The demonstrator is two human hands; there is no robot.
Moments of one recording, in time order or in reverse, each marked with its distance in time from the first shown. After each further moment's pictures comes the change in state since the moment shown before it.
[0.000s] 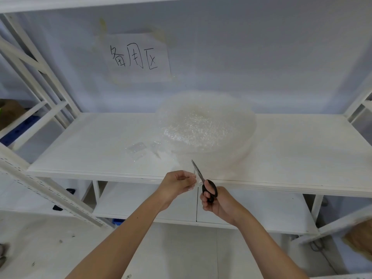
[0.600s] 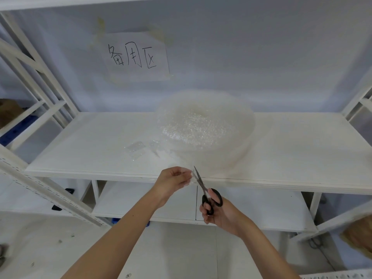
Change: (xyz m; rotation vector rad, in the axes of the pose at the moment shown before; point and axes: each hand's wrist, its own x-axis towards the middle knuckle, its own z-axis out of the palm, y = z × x) left_hand -0.003 0.007 -0.006 -0.108 0.034 -0.008; right_hand -0.019 0.022 -0.009 0.004 -0.125 0.089
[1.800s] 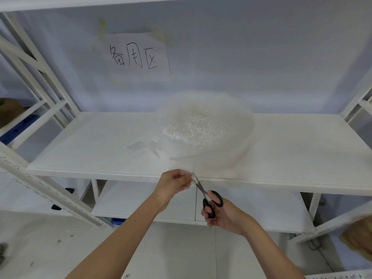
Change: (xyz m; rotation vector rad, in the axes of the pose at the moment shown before) left_hand -0.011 -0.006 0.007 0.061 0.032 0.044; right_hand -0.002 -0.001 -0.013 -0.128 -0.078 0.070
